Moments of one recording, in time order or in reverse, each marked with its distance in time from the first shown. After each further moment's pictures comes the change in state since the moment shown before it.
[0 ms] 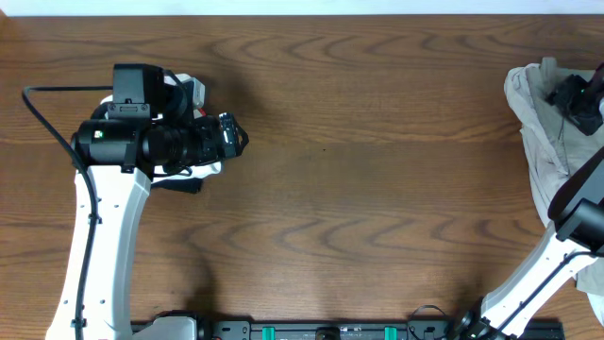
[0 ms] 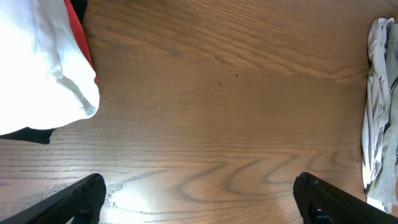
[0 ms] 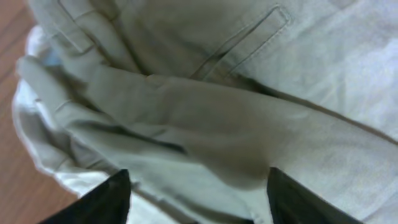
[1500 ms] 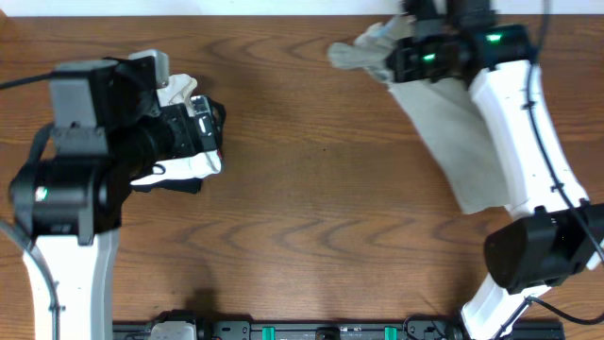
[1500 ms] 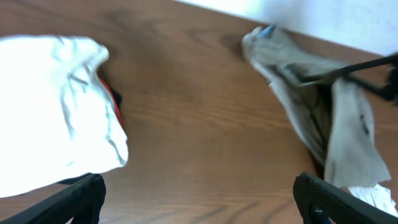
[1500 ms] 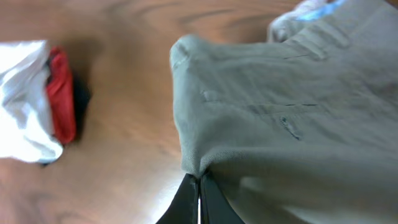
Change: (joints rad) left arm 0.000 -0.163 0.223 -0.029 -0.118 0.008; right arm 0.716 -0.376 0.020 -0.189 -0.381 -0.251
